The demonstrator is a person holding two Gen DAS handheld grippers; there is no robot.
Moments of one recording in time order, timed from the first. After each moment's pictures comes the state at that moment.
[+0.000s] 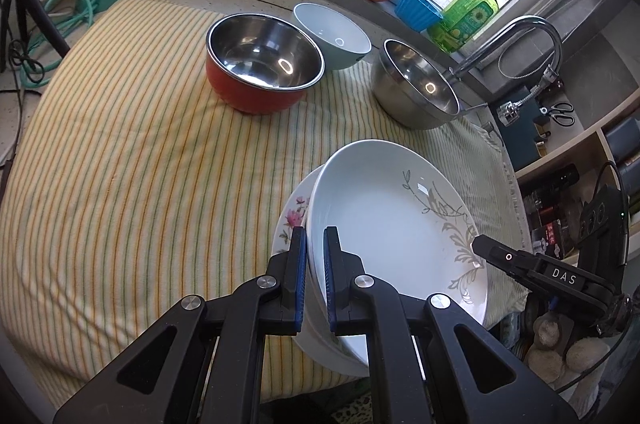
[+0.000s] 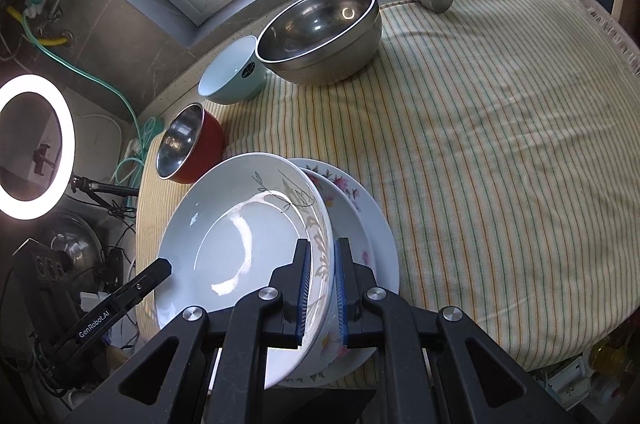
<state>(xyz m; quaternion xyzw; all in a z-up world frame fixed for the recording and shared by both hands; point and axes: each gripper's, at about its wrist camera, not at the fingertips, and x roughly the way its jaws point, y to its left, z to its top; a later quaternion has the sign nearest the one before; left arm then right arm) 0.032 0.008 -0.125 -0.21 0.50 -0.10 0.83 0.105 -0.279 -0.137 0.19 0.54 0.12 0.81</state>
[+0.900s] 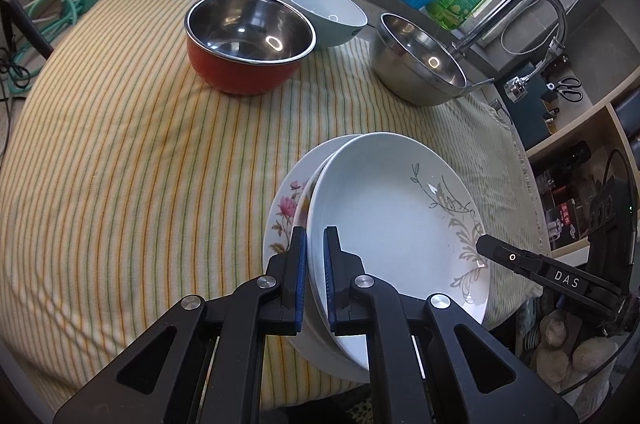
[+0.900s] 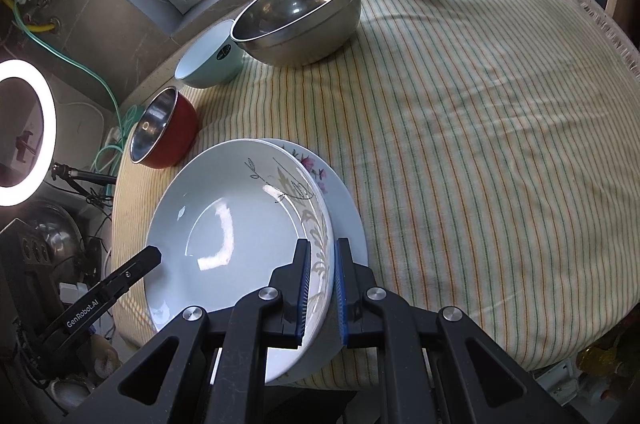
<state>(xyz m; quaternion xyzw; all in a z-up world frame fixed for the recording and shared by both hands) 0.036 -0.010 -0.143 -0.18 0.52 -0.10 0.83 0.102 -0.282 -0.156 0.17 0.55 0.11 0.81</state>
